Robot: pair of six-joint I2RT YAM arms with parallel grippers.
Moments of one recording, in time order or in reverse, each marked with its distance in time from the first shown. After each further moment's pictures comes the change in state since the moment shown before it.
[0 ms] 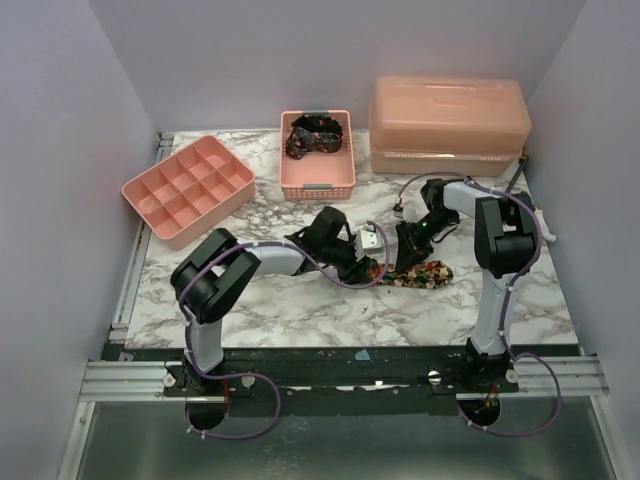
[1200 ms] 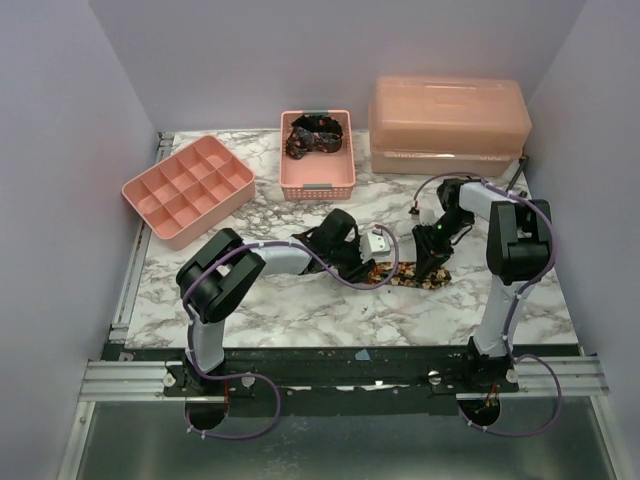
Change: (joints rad) left arm -0.039 0.005 0.037 -0.105 -0.216 0.024; right arm -0.060 -0.114 -0.080 -0.031 0.201 -0.050
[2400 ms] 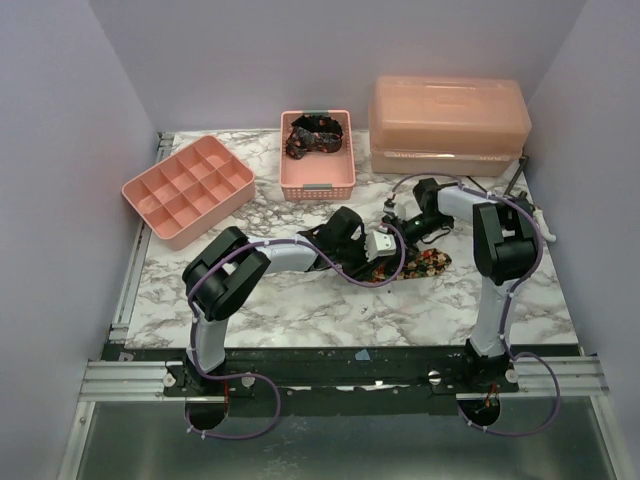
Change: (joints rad) left arm -0.017 0.039 0.072 -0.056 -0.014 -0.004; right arm 0.113 0.033 0.014 0.135 -0.465 0.170
